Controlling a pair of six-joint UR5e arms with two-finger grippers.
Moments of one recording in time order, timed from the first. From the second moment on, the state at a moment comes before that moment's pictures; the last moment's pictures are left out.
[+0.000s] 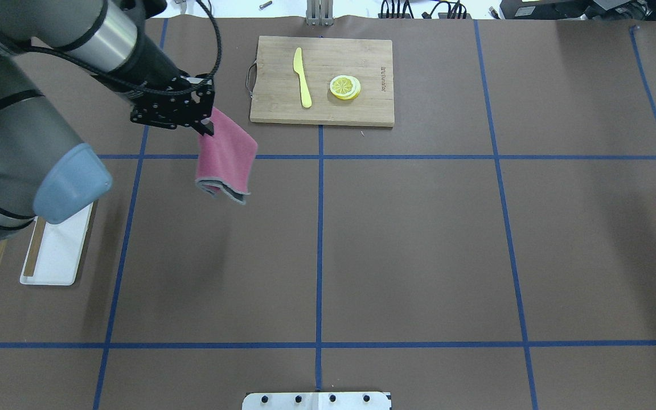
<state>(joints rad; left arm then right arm) -0.86 -2.26 -1.88 -1.54 -2.28 -1.29 1.55 -1.73 2.00 -1.64 2.58 -0.23</state>
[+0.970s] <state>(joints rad) -0.72 -2.64 -1.58 -1.55 -2.14 -1.58 1.24 -1.35 2.11 -1.64 2.65 0.06</state>
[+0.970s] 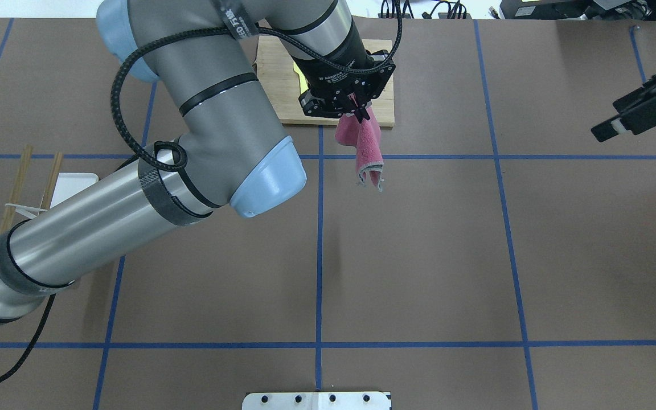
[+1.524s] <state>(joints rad) -0.73 -2.66 -1.56 -1.56 -2.14 -1.74 1.03 -1.17 2.09 -1.59 2.50 0.30</state>
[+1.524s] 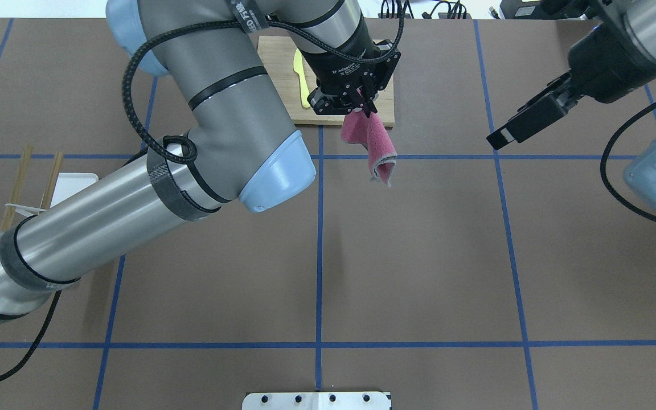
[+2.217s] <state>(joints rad) -0.74 -2.66 -1.54 -1.58 -2.14 -1.83 0.79 -1.18 2.05 -1.21 2.20 0.62</state>
